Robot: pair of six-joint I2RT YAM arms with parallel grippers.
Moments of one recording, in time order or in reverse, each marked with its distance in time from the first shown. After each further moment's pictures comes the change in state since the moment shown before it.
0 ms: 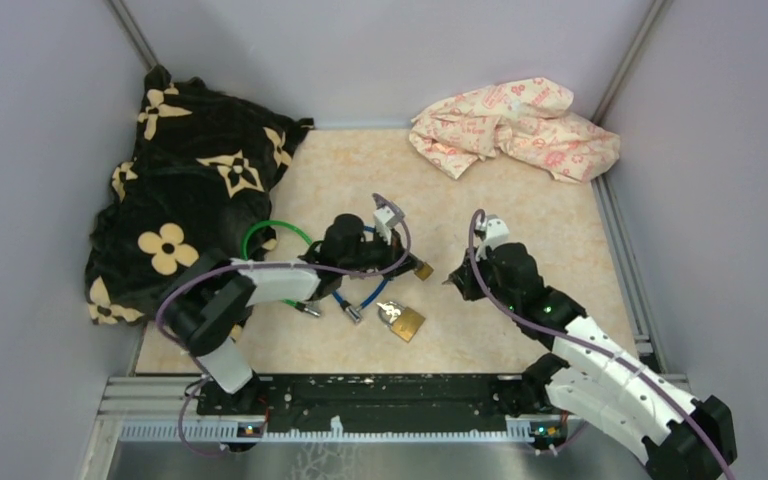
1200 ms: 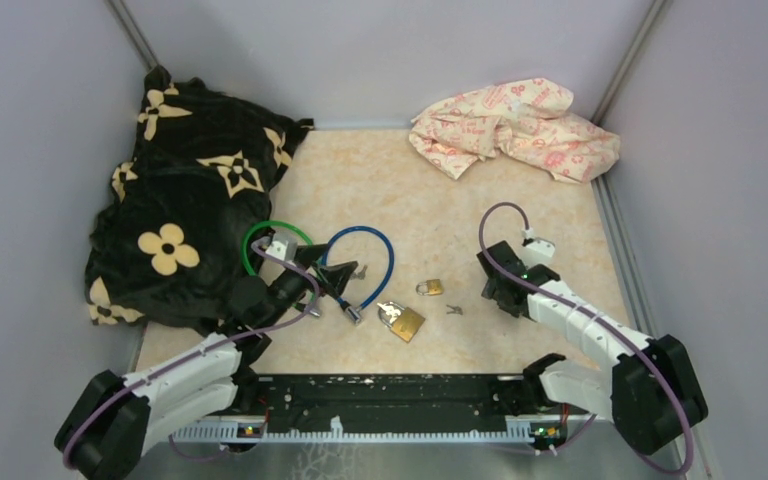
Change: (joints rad) left arm 0.132 -0.692 -0.547 0.202 -0.388 0.013; right arm -0.146 0.297 0.037 -0.434 0.588 0.541
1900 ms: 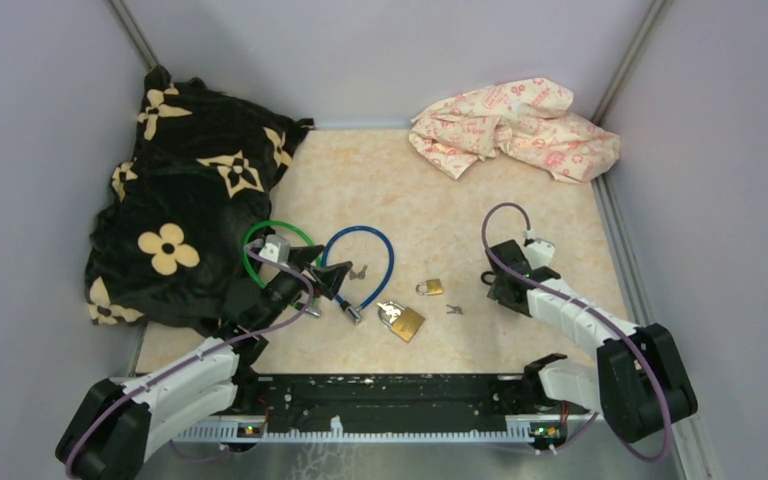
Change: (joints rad) left arm 0.045 -0.074 -0.049 0.004 0.007 -0.041; right arm -0.100 0.080 -0.069 0.170 -0.089 -0.069
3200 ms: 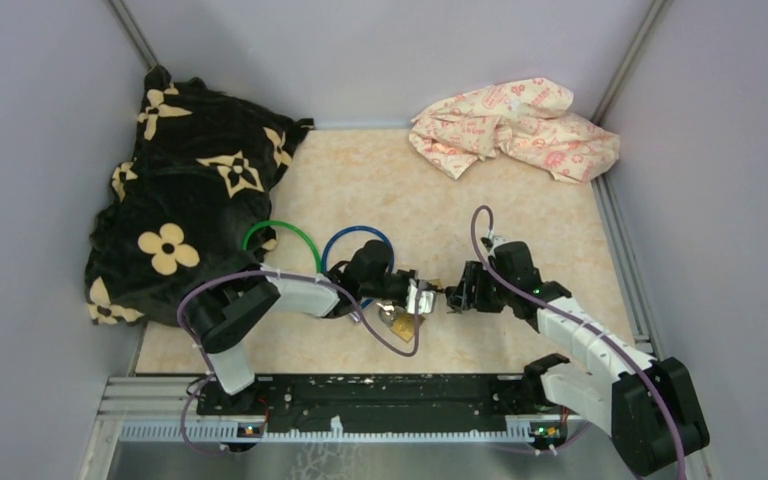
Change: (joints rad) left arm -0.367 0.943 0.646 -0.238 0.476 1.175; right arm 0.004 -0.166 -0.079 0.237 -0.774 -0.314
